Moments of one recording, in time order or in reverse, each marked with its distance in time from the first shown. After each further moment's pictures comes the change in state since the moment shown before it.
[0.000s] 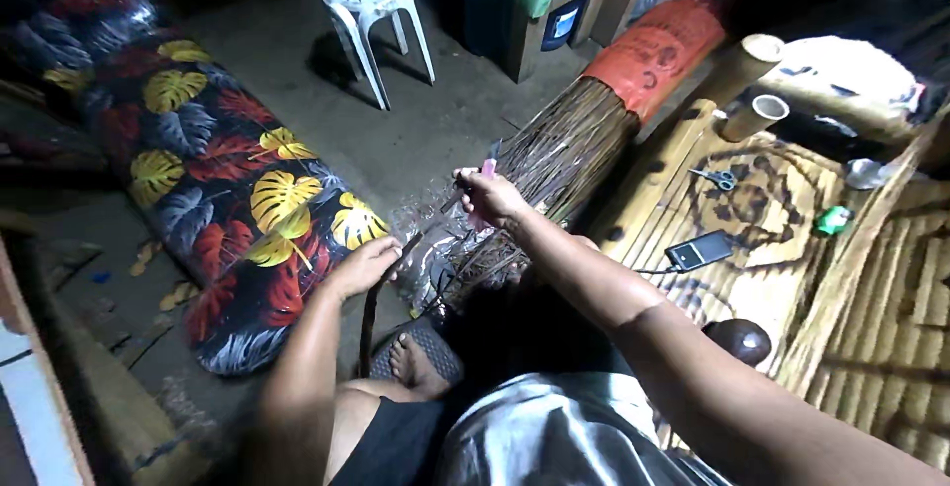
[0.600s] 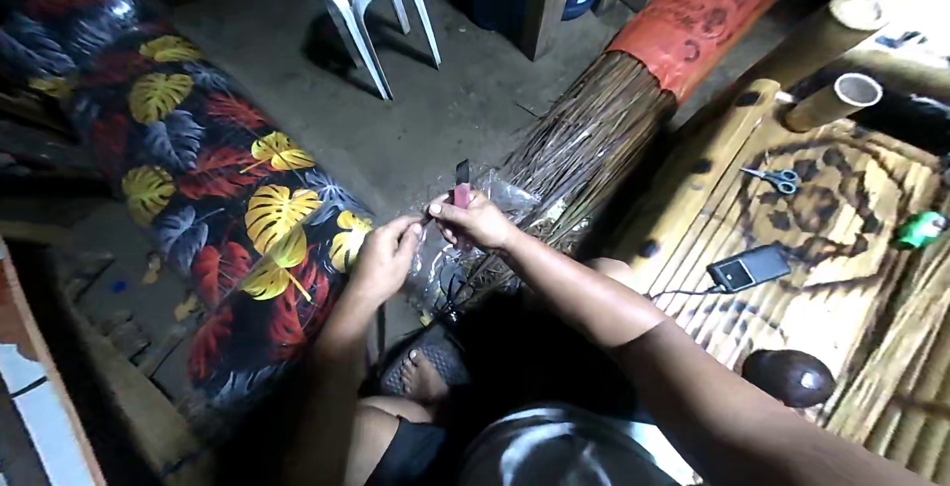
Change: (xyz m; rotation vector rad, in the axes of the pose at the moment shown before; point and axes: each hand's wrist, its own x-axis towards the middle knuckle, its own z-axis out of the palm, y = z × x) left_hand 0.060 0.053 -0.004 0.164 0.340 0.176; right_hand 0.035 0.010 0.017 -0.098 -0.267 -0.087
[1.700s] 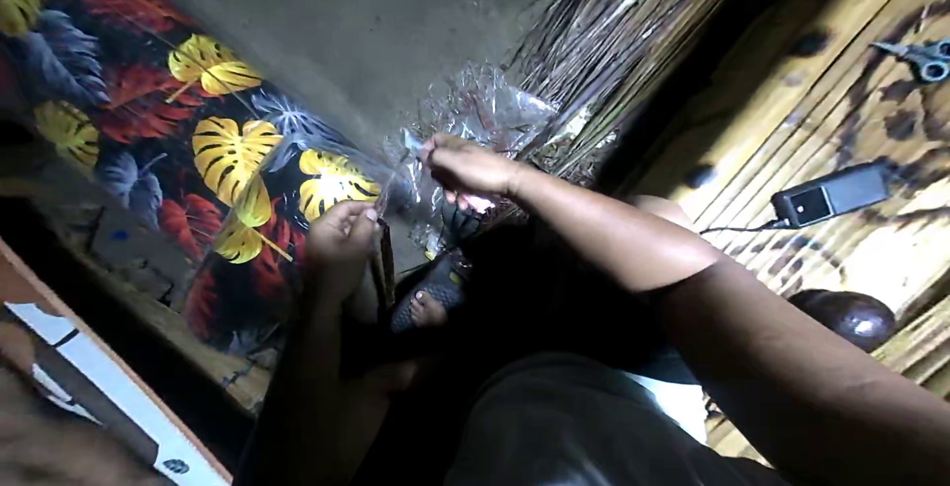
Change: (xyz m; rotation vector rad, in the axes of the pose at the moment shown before) left_hand -0.023 -0.043 0.008 -0.095 0.079 -0.321; right_hand 0.018 0.024 -0.030 -0.338 -0.084 0.493
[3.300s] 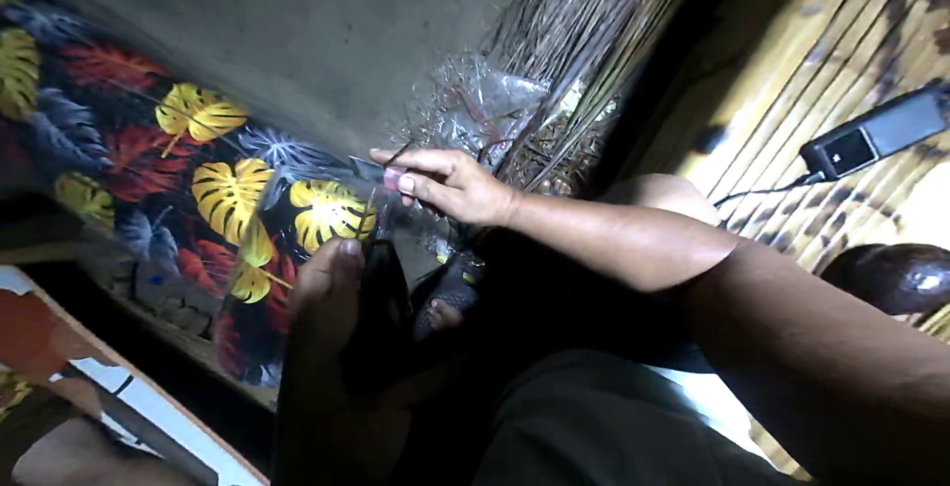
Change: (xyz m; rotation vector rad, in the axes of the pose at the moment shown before) left_hand -0.009 -0.008 -0.022 0.002 -0.099 0.046; right_hand -0.011 0.016 0.014 0.032 0.194 -0.828
